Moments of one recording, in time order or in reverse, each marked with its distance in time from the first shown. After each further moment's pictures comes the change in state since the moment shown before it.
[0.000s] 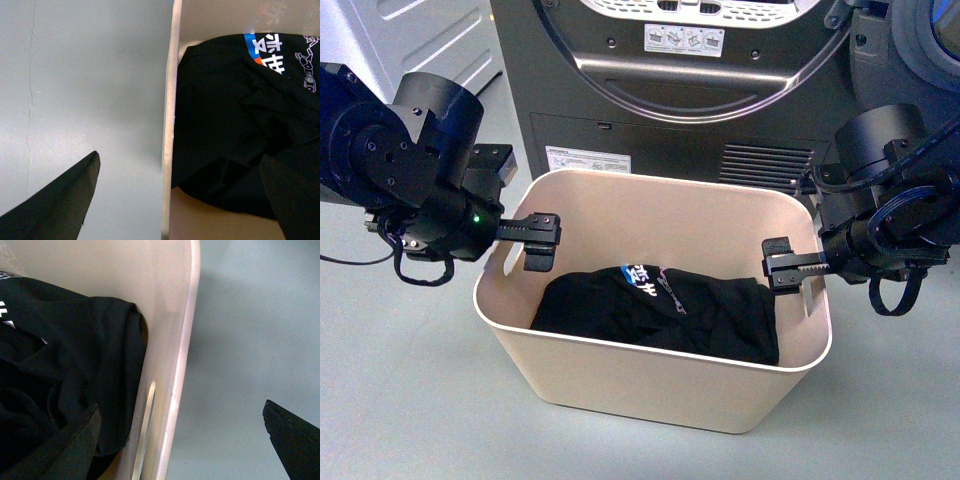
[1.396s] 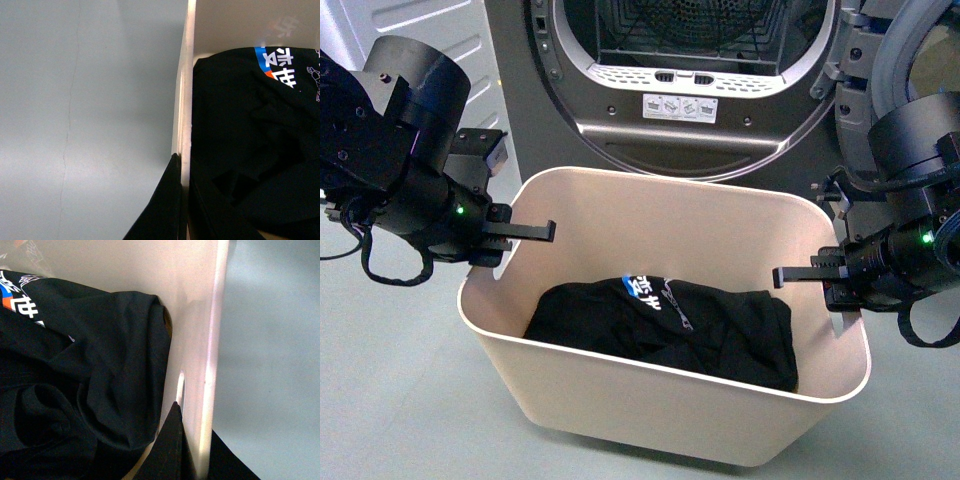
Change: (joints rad) left arm -0.017 -0.231 -0.046 -0.063 -0.071 0.010; right arm 0.008 -0.262 -0.136 -0.042 -0.058 0.089
